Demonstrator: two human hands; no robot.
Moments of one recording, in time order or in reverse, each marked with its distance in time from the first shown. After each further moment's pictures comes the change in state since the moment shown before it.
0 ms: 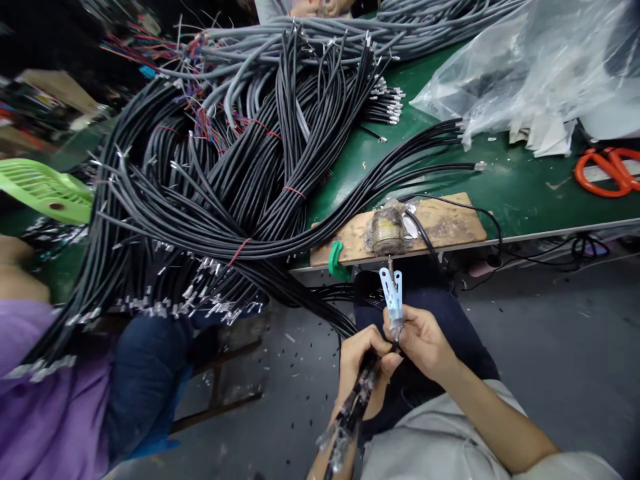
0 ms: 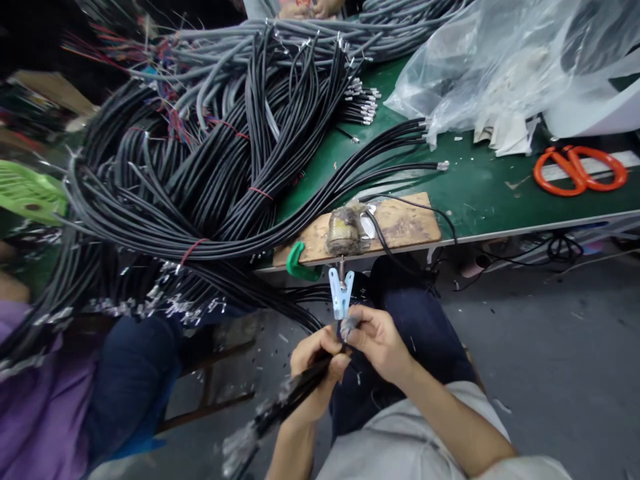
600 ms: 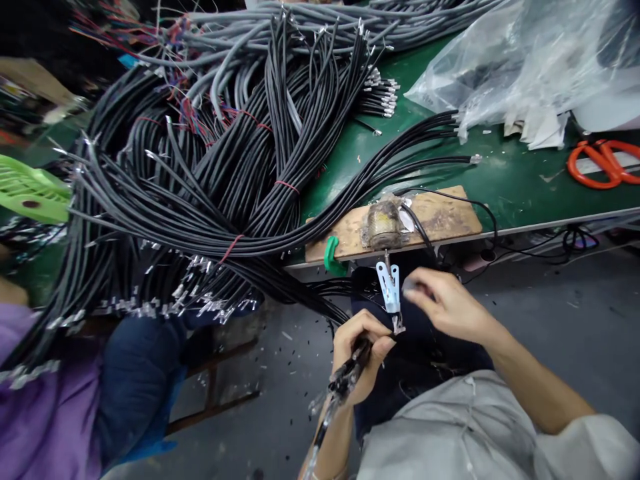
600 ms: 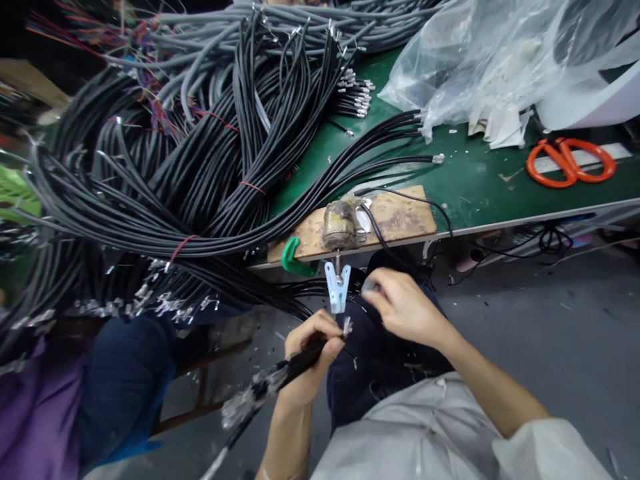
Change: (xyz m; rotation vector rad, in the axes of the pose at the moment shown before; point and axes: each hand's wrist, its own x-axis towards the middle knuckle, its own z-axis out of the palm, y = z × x) left_hand 0.012 -0.002 -0.008 -0.034 -0.050 -0.029; right_hand 0.022 -0.058 -0.043 -0.755 -0.075 0.079
